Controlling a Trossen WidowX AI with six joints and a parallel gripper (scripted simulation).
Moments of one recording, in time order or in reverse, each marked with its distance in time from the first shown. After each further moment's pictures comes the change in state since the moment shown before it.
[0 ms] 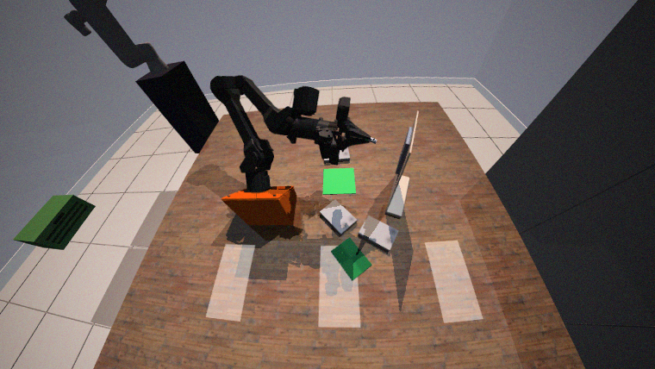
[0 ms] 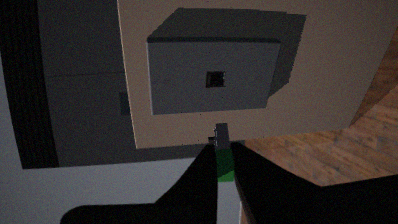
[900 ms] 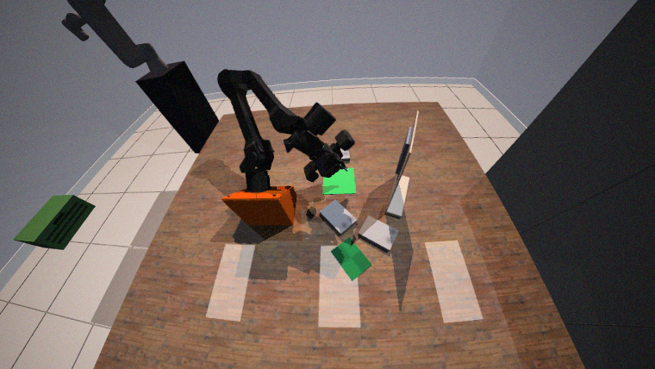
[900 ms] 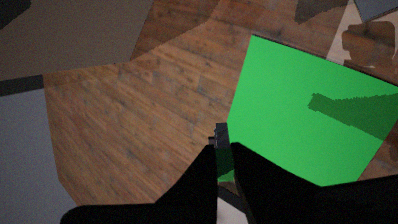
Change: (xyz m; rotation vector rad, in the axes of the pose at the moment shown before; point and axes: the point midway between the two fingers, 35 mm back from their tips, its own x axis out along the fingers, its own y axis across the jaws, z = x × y) arm -0.038 -0.121 -0.014 -0.207 0.379 -0.688
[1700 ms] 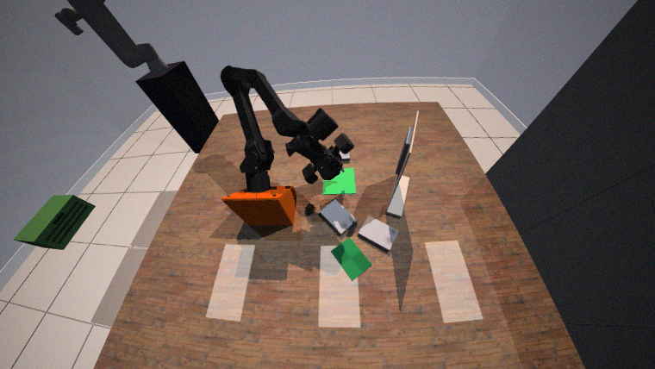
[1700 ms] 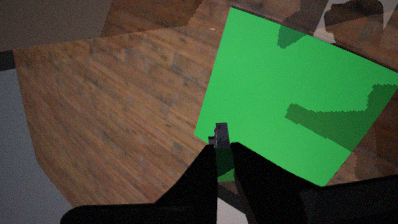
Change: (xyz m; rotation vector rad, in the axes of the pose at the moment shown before) arm 0.009 -0.015 -0.011 -0.024 0.100 -0.054
